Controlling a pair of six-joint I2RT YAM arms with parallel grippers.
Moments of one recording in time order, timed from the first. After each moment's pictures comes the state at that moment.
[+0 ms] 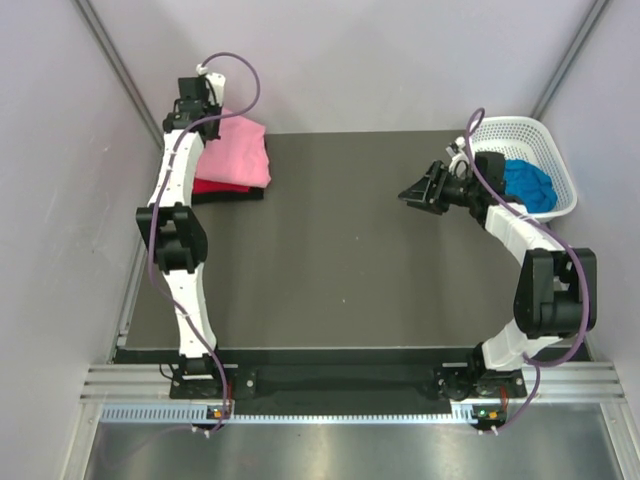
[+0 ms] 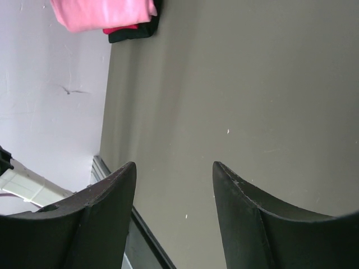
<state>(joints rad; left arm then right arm) 0.01 2.24 2.32 -0.67 -0.12 0.26 0.03 1.59 1.07 -0.05 -0.84 0.58</state>
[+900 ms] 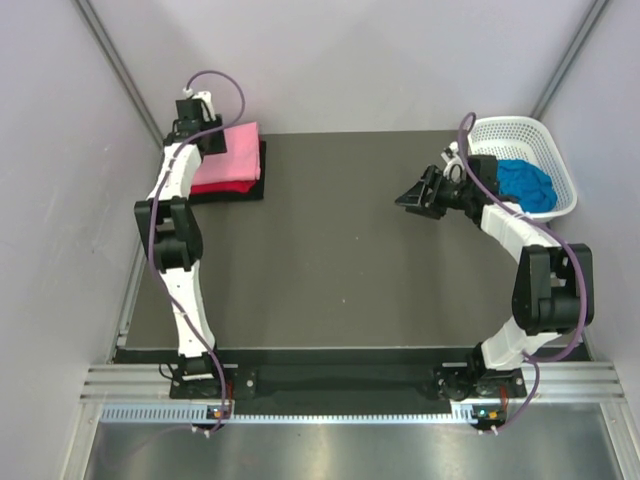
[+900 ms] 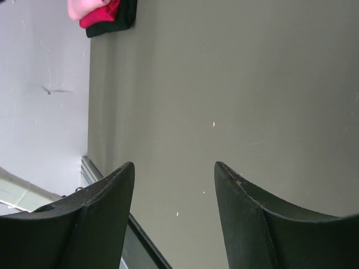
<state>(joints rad) 0.09 2.30 2.13 -0.45 -0.01 -0.01 0.05 1.61 1.07 -0.10 -0.78 0.55</state>
